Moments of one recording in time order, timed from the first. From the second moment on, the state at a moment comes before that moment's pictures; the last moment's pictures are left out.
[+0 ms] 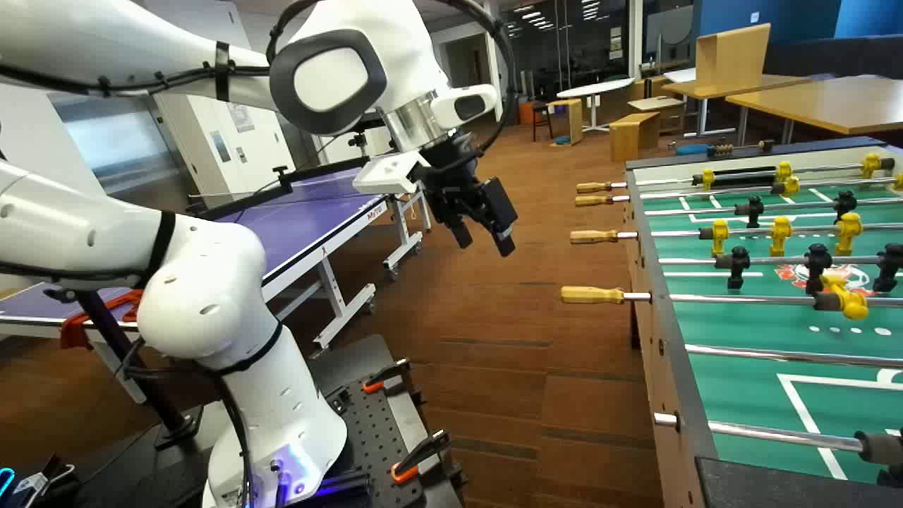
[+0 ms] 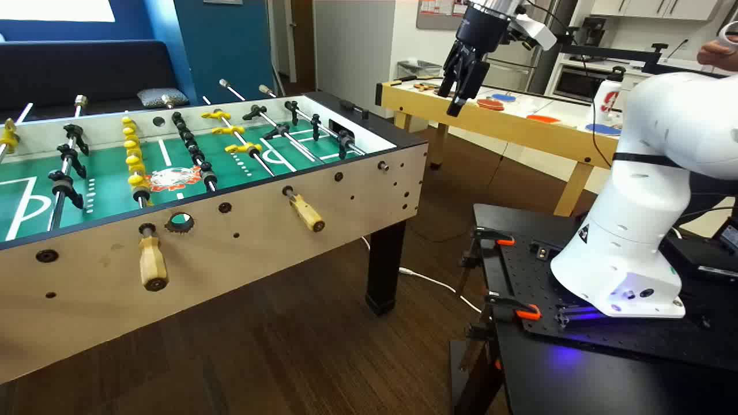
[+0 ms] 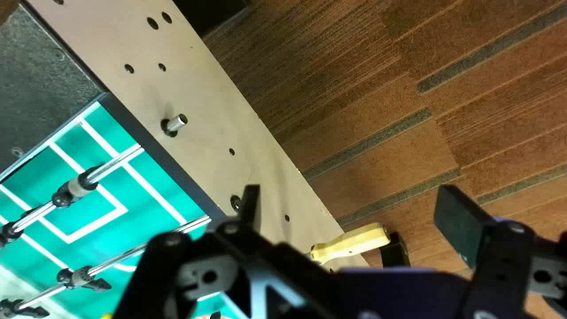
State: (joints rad) arm -0.10 -0.83 -0.22 -2.81 -0.23 2.25 -0.37
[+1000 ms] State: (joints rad) arm -0.10 -0.65 -0.11 -2.76 -0.13 2.35 0.01
